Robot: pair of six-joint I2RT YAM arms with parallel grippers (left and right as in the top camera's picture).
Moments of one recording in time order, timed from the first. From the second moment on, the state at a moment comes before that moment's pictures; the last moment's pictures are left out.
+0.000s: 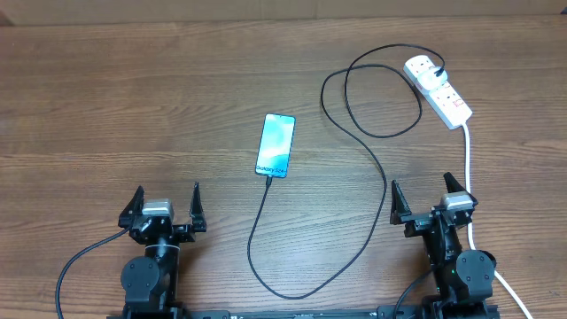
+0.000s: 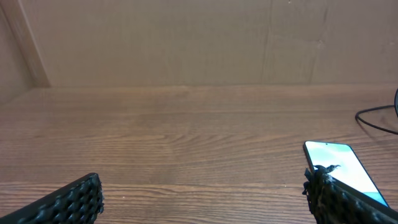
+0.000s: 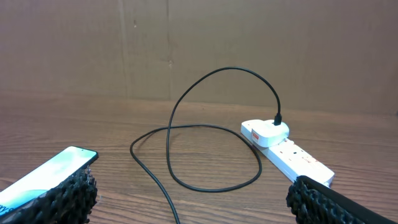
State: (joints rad) left arm -0.02 0.02 0.01 -0.08 -0.06 0.00; right arm 0.08 0.01 0.02 -0.03 -0.06 -0.01
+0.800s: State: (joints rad) left arm 0.00 0.02 0.01 -0.08 -0.06 -0.02; right arm 0.08 0.01 0.02 -0.04 -0.06 -0.01
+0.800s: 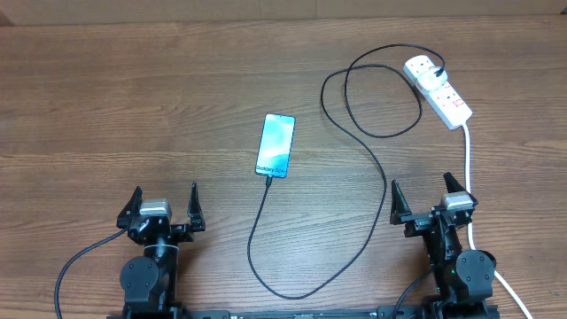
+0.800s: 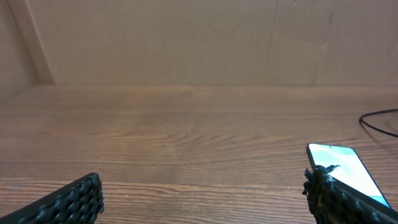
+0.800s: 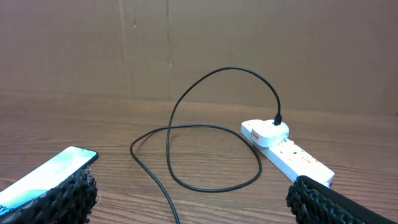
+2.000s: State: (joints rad) left arm 0.00 0.02 0.01 -0.08 -0.06 -0.02; right arm 0.08 0.01 0.02 -0.03 -0.06 -0.01
